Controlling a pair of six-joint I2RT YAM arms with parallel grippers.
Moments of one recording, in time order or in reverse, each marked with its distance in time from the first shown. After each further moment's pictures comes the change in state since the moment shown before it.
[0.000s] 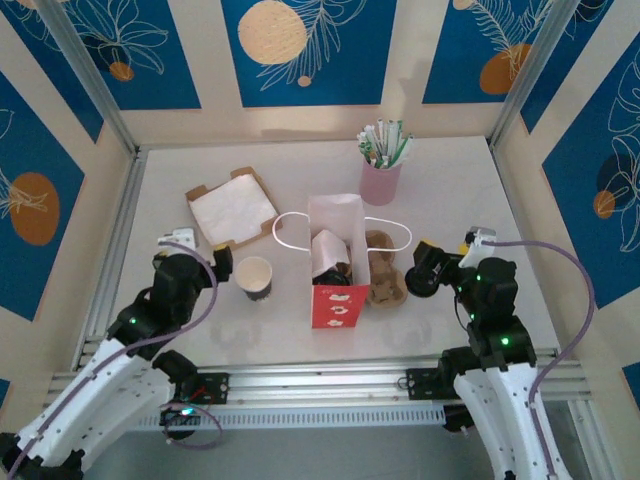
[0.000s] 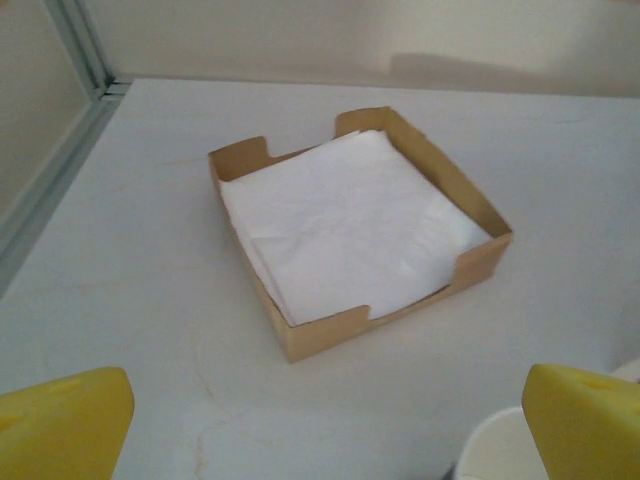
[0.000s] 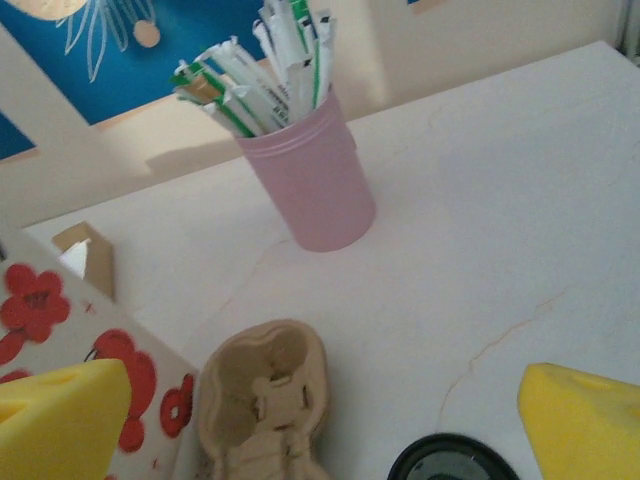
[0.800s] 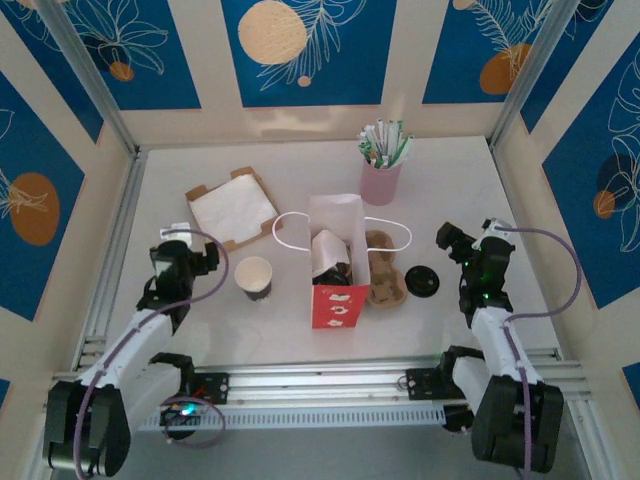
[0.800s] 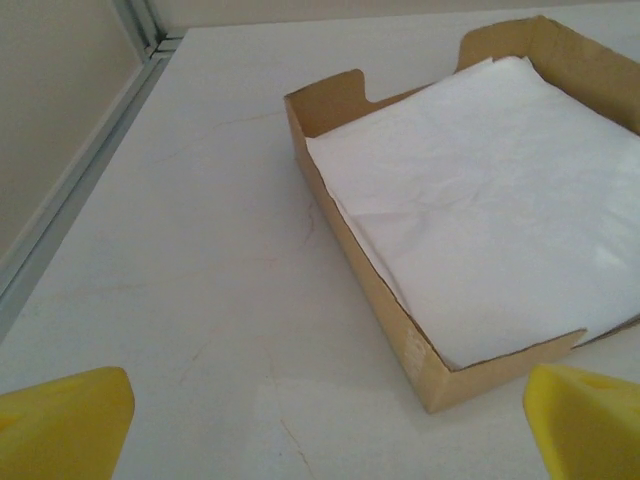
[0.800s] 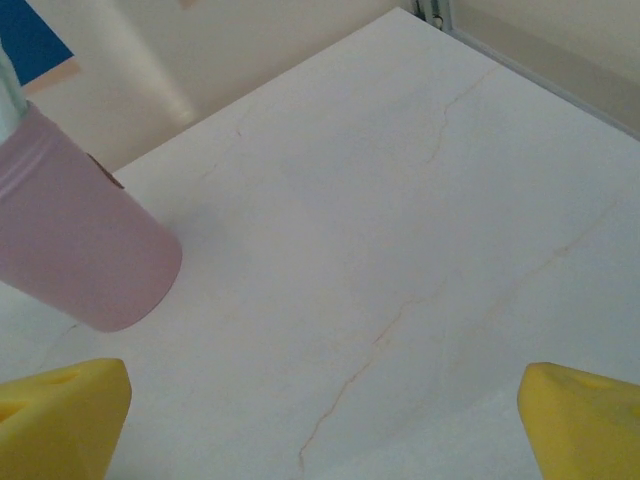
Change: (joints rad) left arm 0.425 0.308 -0.304 0.662 0.275 0.283; right arm -0.301 0.543 -0.214 0.681 0.003 0.038
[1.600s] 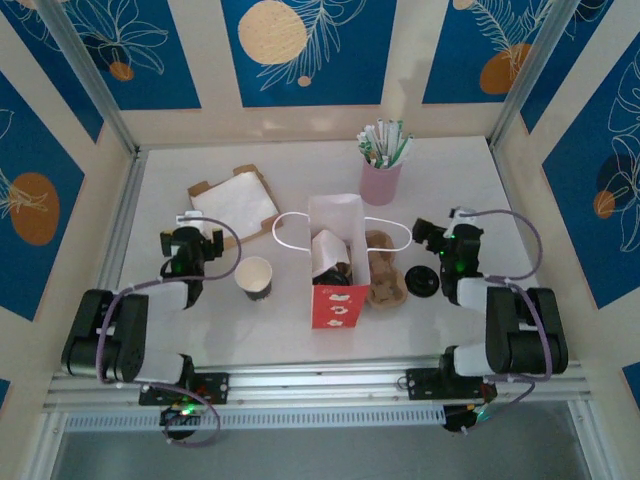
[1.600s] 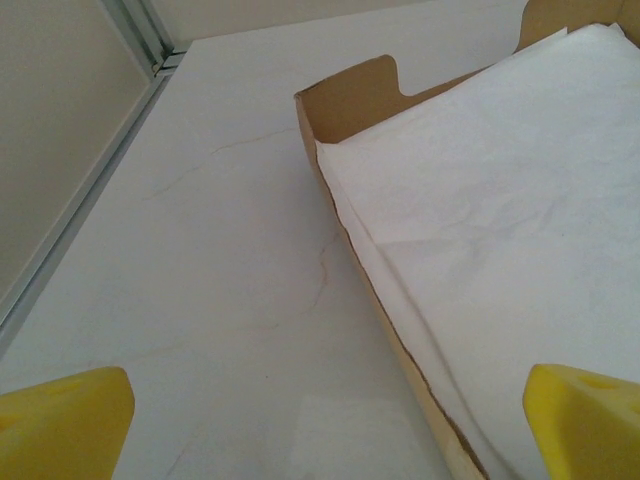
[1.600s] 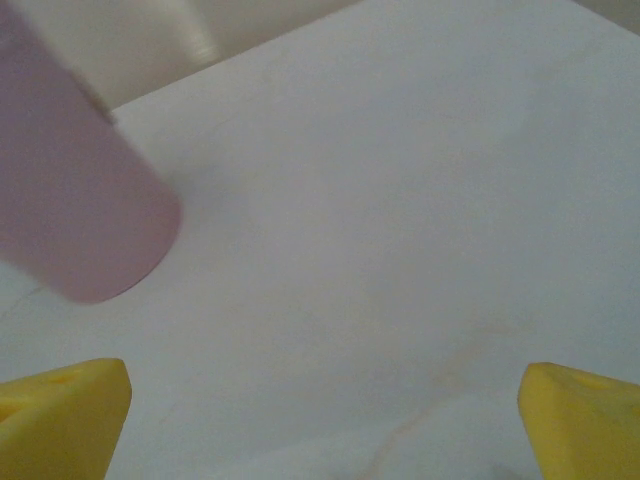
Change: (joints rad) left arm 0.008 0.470 0.105 0.365 -0.070 0.077; right arm 0.192 0.449 0.039 0.388 0.043 -0.139
